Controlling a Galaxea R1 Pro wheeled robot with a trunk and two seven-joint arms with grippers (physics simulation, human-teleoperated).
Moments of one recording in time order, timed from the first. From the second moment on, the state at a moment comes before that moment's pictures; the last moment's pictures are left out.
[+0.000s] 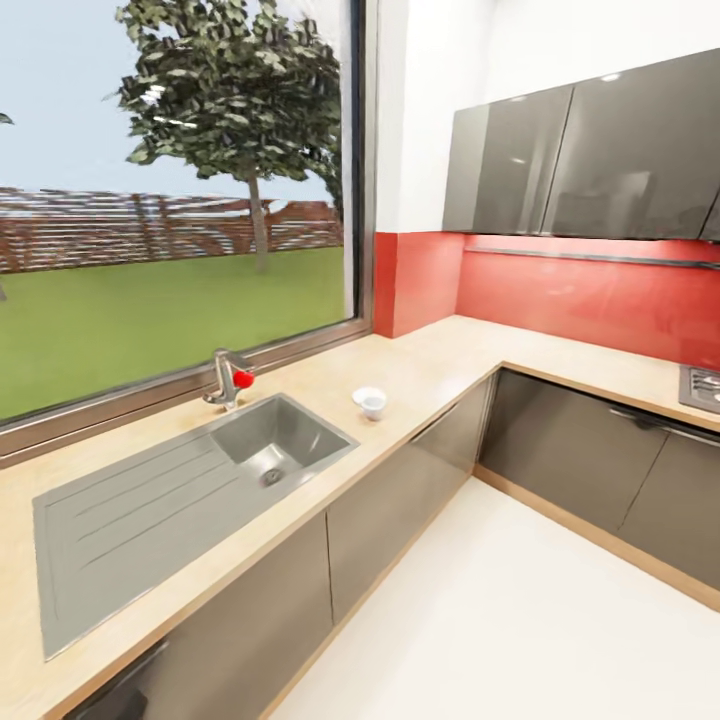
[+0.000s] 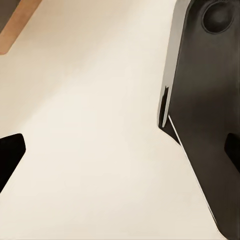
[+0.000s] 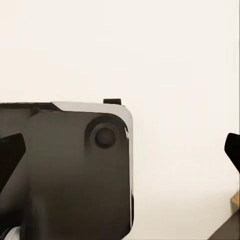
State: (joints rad) left arm 0.02 0.06 0.25 -0.01 -0.18 -0.08 0.18; right arm -0.02 -0.03 -0.01 -0.17 0.00 -0.22 -0.01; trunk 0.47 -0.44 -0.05
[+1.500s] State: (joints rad) left arm 0.02 0.06 0.25 -0.01 -0.18 -0.08 0.18; right arm -0.02 -0.03 -0.01 -0.17 0.00 -0.22 -0.01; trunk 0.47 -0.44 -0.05
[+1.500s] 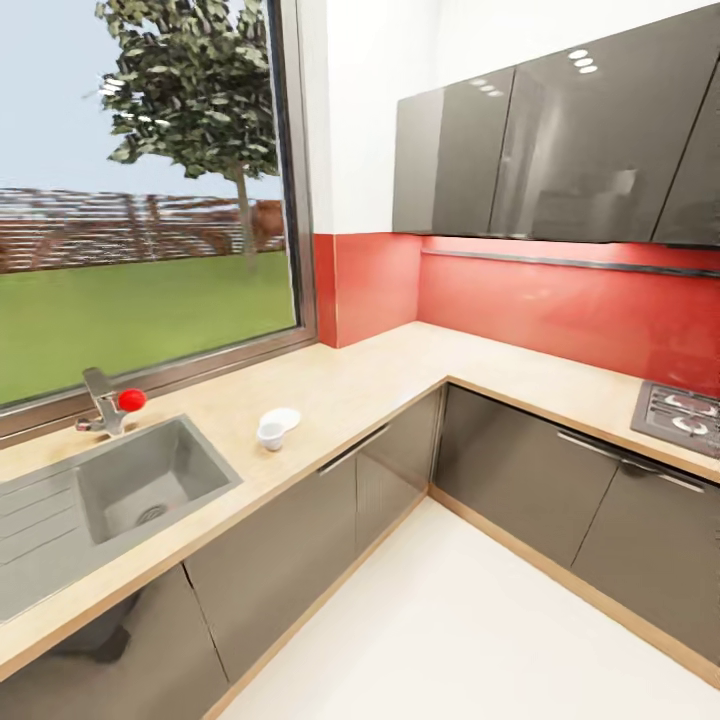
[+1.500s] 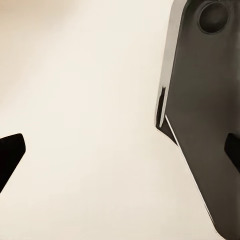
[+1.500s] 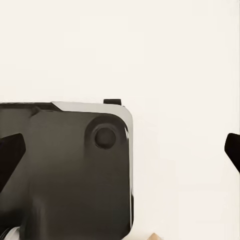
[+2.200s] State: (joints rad) left arm 0.02 0.06 0.25 -0.01 -0.18 -0.08 0.18; right arm -0.02 -0.03 -0.01 -0.17 0.00 -0.22 -0.01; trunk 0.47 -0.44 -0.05
